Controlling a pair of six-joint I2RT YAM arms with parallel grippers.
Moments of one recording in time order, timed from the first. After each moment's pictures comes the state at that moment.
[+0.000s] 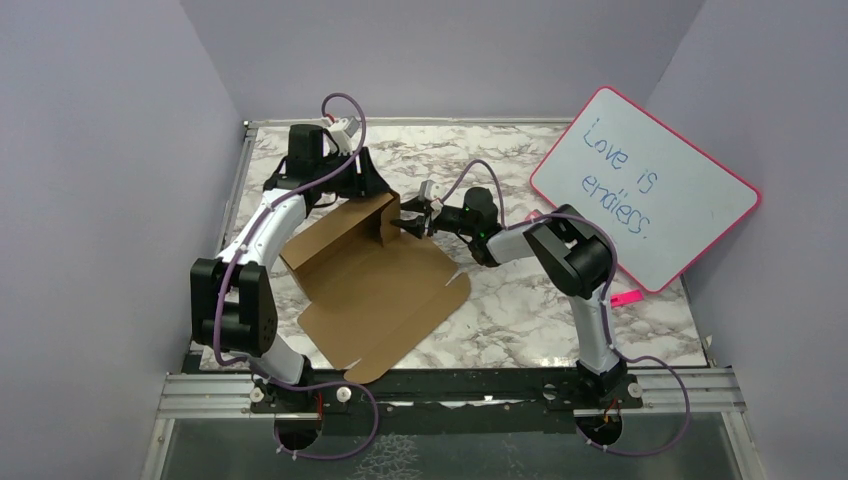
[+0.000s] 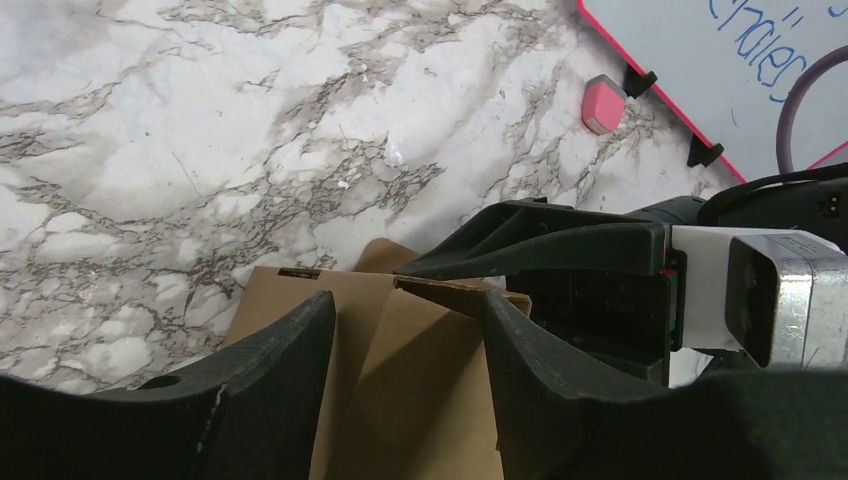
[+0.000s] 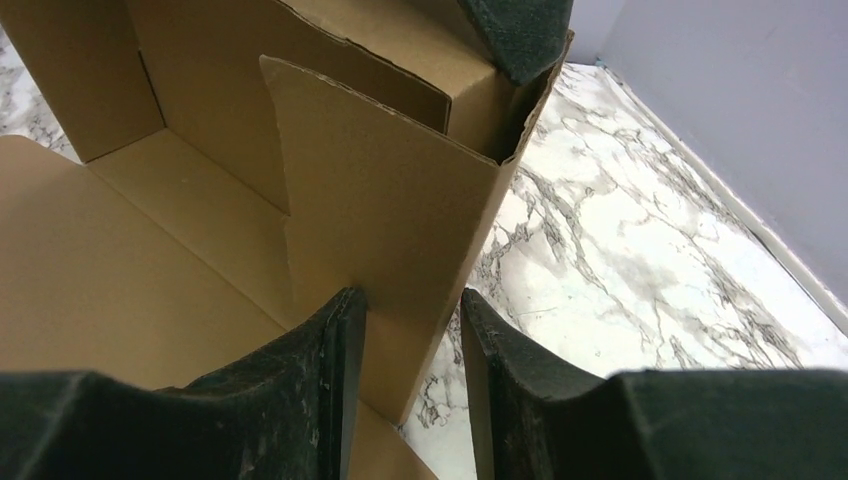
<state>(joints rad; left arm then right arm) -0.15 1.57 1.23 -0.28 0.61 -0.22 0.65 2.15 1.09 1.13 -0.72 -0.22</state>
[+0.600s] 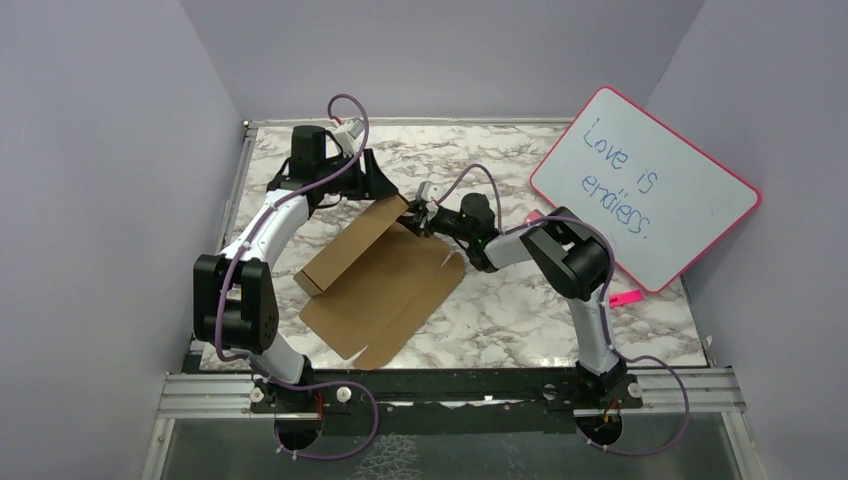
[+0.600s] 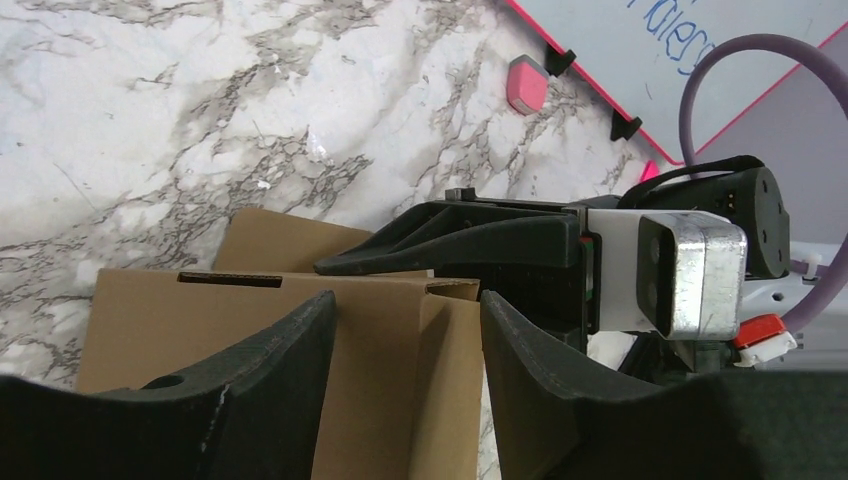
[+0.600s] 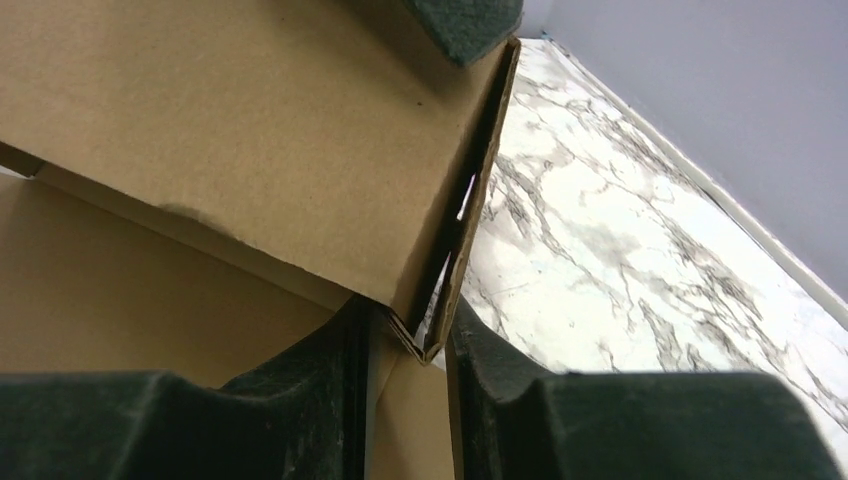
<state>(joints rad) -0.14 1.59 1.21 -0.23 0.75 -0.29 0.67 2.15 1.07 1.14 -0.56 -0.23</state>
